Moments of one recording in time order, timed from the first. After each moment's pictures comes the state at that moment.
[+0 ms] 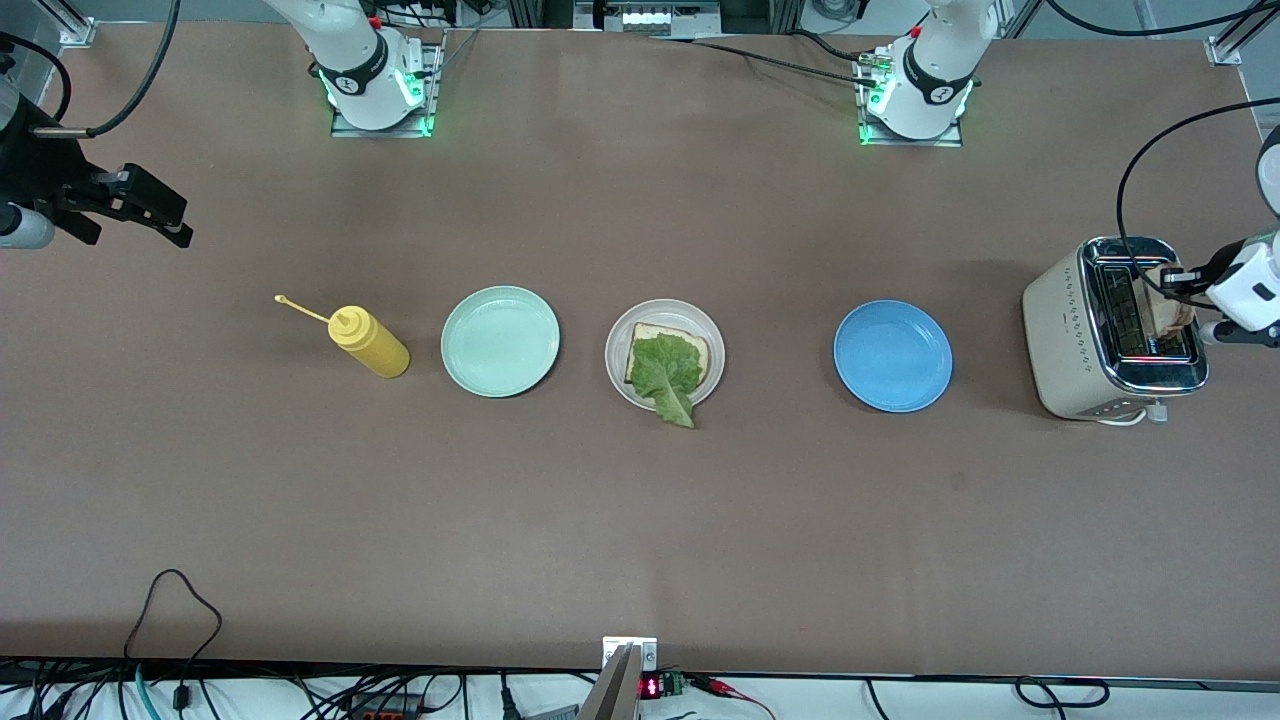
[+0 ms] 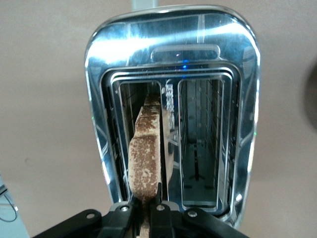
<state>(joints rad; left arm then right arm) 0.42 0.13 -0.08 -1.96 0.24 1.88 0.27 0.00 0.00 0.07 -1.53 -0.01 1.58 0.10</state>
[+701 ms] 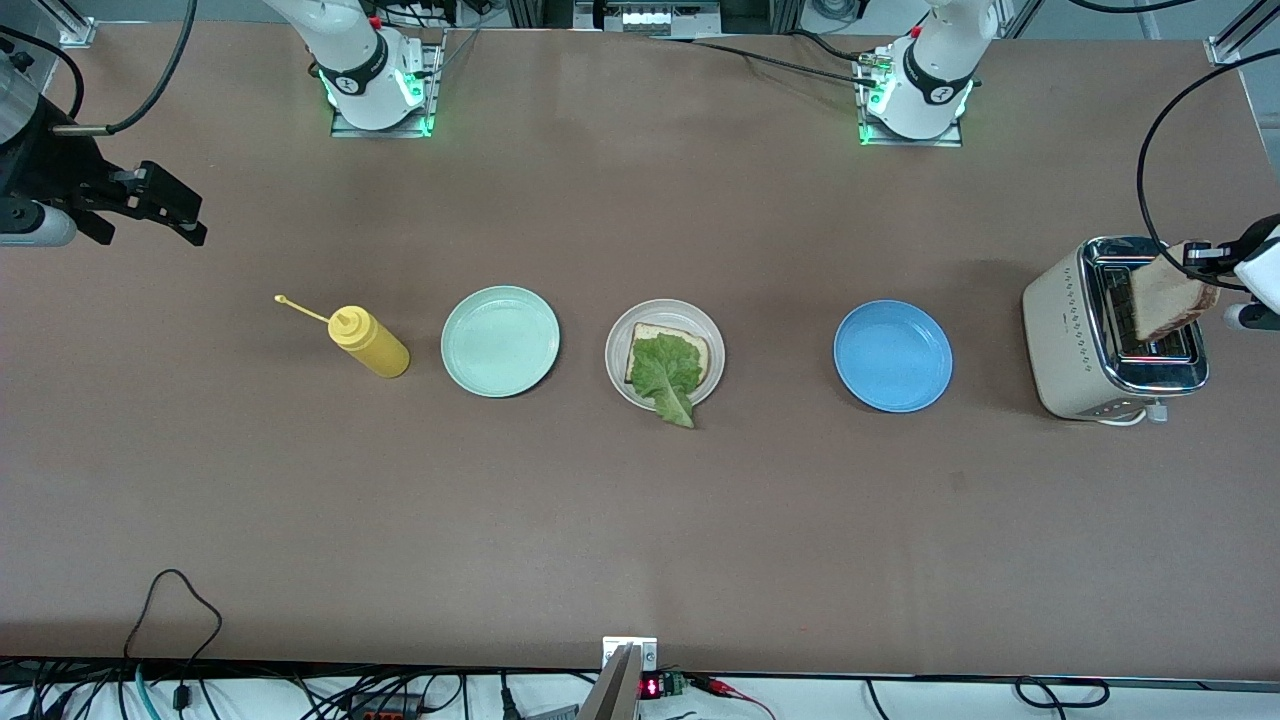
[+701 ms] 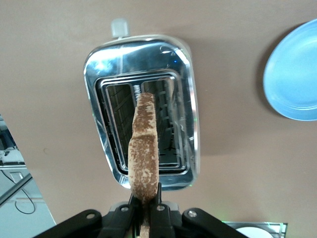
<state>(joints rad) 0.41 0.12 -0.22 -1.74 0.24 1.61 0.27 0.07 0.00 0.03 -1.53 -0.01 1.58 0.10</state>
